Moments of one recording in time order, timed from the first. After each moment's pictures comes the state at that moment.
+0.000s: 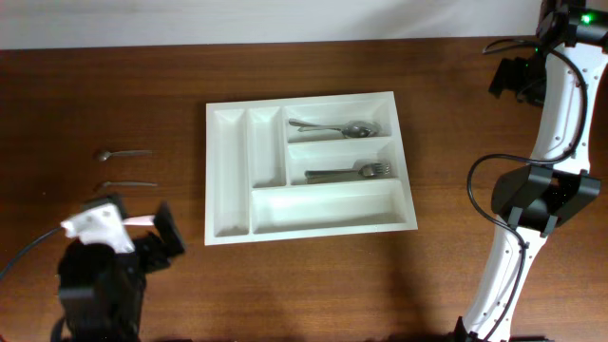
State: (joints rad) left arm 0.04 0.56 0.89 -0.84 -0.14 -0.23; right arm -0.28 2.49 2.77 -1.66 0.18 0.22
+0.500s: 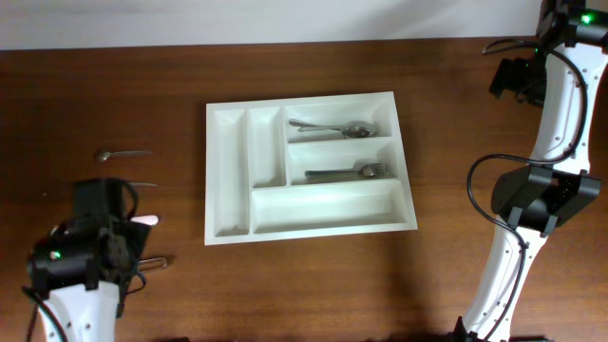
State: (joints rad) left arm 0.20 1.06 1.10 -1.44 -0.32 -1.21; right arm -0.28 2.49 2.77 -1.66 0.18 0.22
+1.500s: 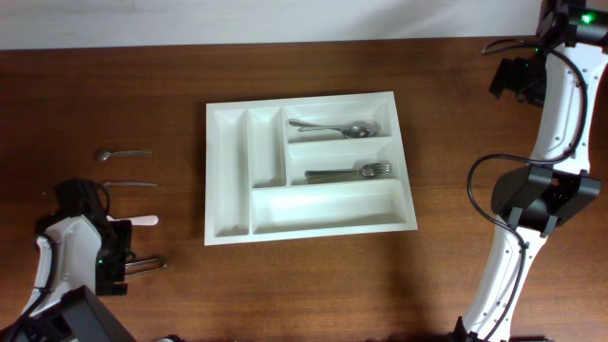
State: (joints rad) left arm 0.49 1.52 0.87 -0.89 -0.21 -1.14; right arm -0.28 2.49 2.77 -1.66 0.18 0.22
